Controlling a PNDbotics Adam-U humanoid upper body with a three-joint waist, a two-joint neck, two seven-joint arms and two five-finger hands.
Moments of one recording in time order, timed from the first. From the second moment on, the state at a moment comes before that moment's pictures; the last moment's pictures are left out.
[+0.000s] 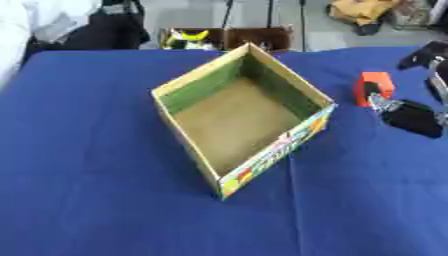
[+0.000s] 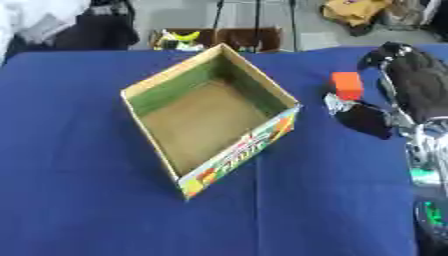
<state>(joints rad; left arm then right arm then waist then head) -0.15 0.08 0.47 -1.98 -0.07 -0.26 0.00 -0.63 -0.25 -0.09 -1.81 1.41 0.07 0.34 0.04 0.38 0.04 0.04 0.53</state>
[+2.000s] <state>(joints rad) -0.15 0.08 0.46 -1.98 -0.07 -0.25 -0.01 -0.88 -0.19 -0.10 -1.38 1.36 0.10 0.39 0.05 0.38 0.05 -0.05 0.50</state>
